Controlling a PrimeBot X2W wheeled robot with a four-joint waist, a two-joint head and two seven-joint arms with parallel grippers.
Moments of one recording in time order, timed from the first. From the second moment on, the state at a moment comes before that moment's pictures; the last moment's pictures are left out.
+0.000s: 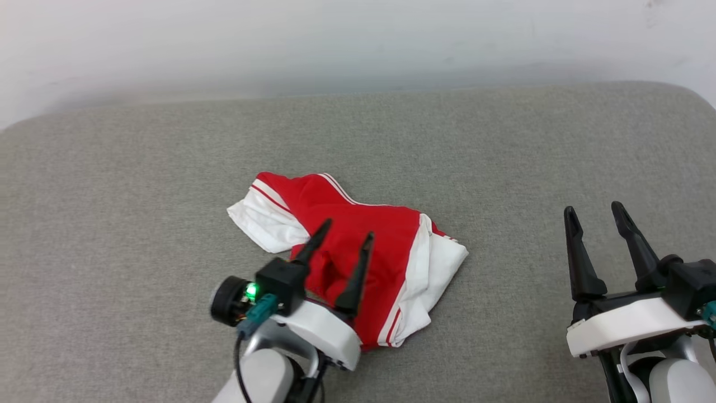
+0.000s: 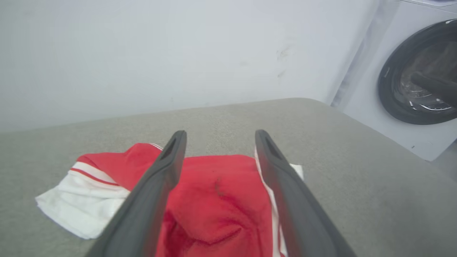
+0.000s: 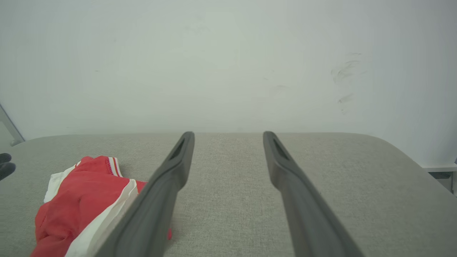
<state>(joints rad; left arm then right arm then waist) -0.28 0.11 -0.50 0.19 -0.34 0.04 -0.17 -0.09 -0.05 -0.05 -0.04 0.14 0.13 -0.09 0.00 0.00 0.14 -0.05</state>
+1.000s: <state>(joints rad) -0.09 0.32 -0.27 0.07 -0.38 0.19 -0.17 0.04 -0.05 -0.06 -0.07 0.15 0.13 -0.01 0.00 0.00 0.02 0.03</state>
